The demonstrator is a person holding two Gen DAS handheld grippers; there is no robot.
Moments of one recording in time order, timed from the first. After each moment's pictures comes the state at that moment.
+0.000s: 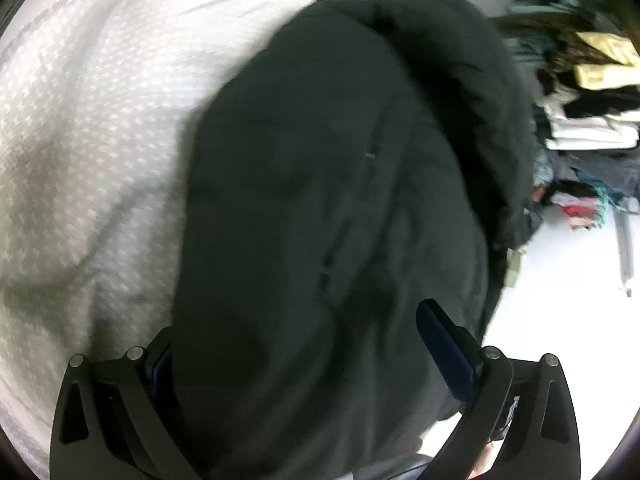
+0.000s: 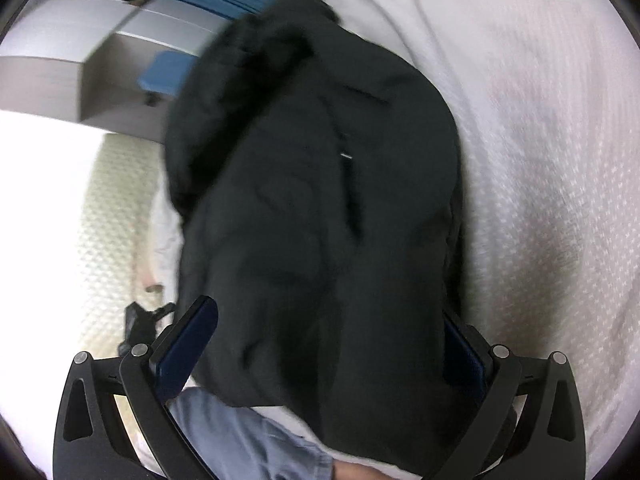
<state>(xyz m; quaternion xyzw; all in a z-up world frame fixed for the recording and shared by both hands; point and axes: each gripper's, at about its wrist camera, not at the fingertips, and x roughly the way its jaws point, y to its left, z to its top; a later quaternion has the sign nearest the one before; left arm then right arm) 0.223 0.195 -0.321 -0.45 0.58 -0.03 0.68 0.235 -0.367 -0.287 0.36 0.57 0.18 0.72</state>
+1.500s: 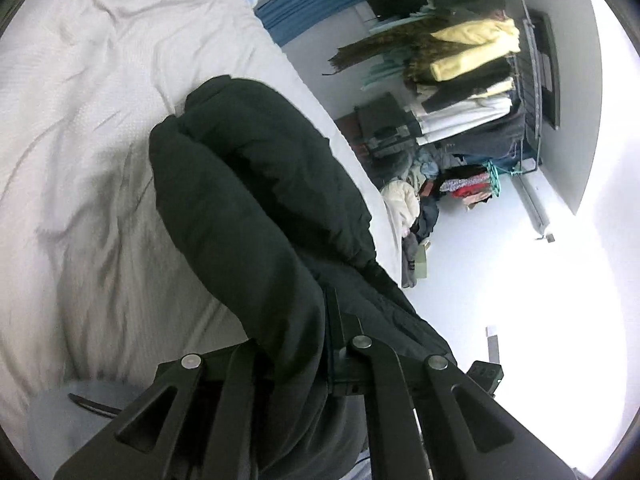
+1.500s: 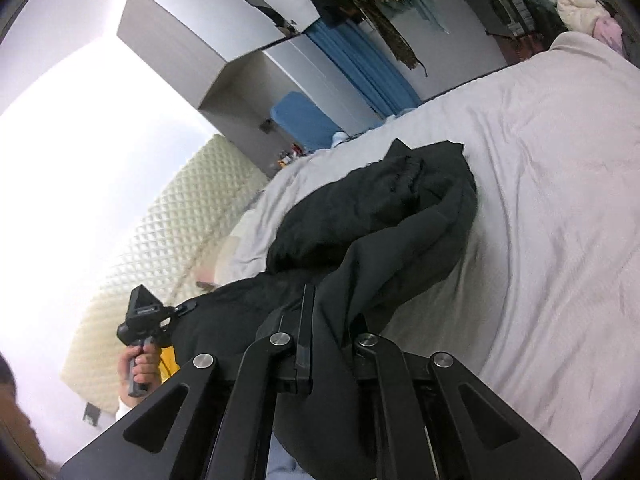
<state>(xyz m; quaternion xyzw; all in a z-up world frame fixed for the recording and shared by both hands) 0.119 0.194 -0.145 -0.45 0.41 -0.19 0.77 0.128 -0.391 -0.103 0.27 0.36 0.31 0.84</state>
